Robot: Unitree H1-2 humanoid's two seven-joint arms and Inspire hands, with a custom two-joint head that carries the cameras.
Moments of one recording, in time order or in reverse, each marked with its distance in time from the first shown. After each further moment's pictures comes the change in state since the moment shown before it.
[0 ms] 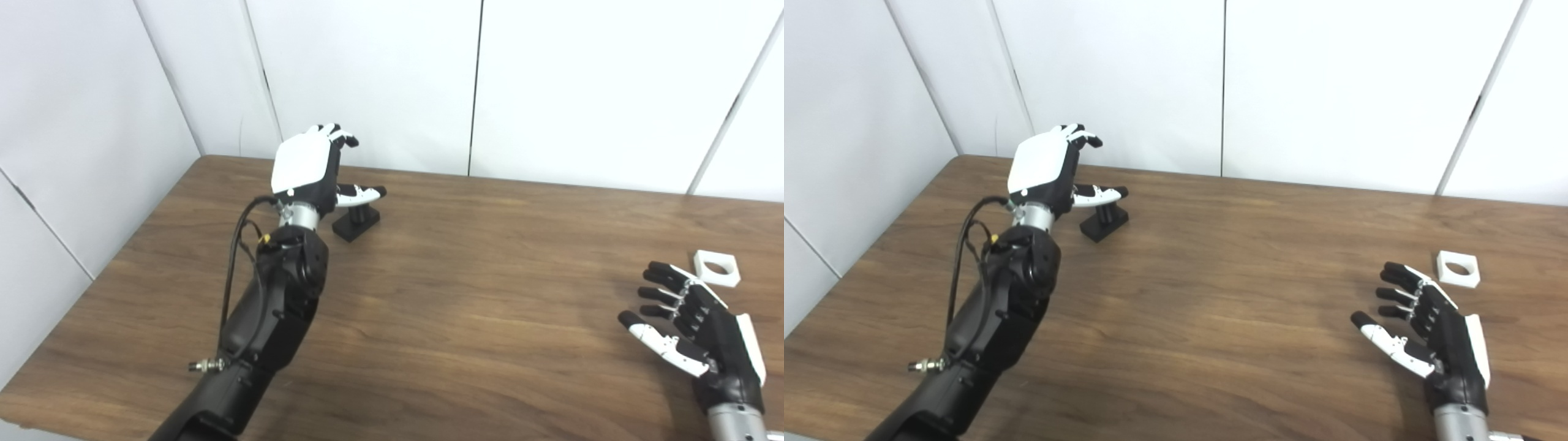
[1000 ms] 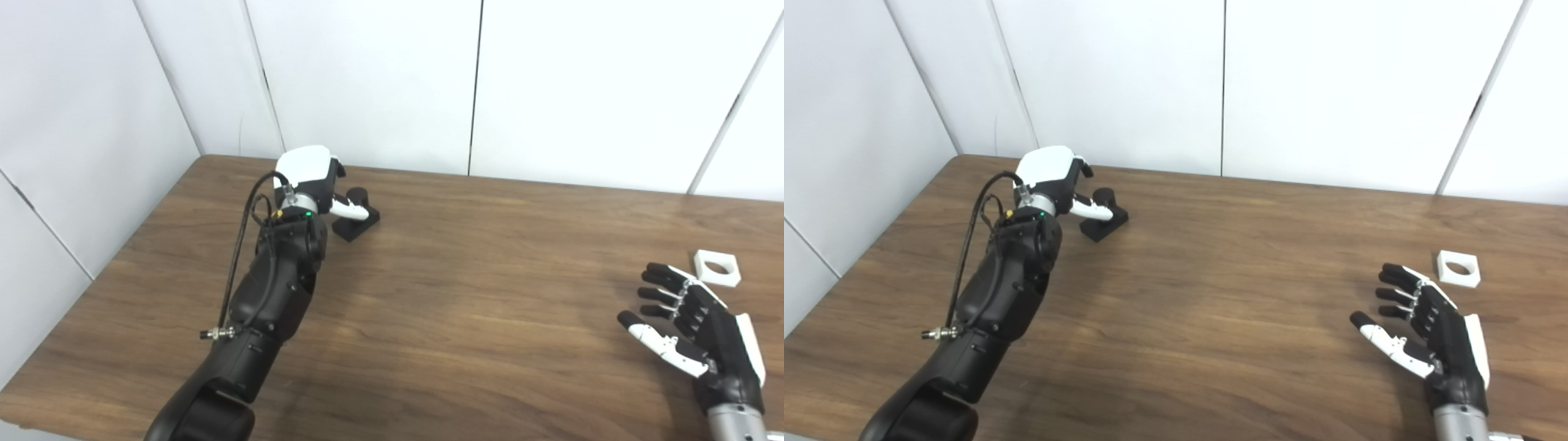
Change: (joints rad) left arm -0.074 -0.013 0.024 0.187 0.173 0.000 -0.251; right arm 0.004 -0.002 0.000 -0.016 -0.016 0.008 0.000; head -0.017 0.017
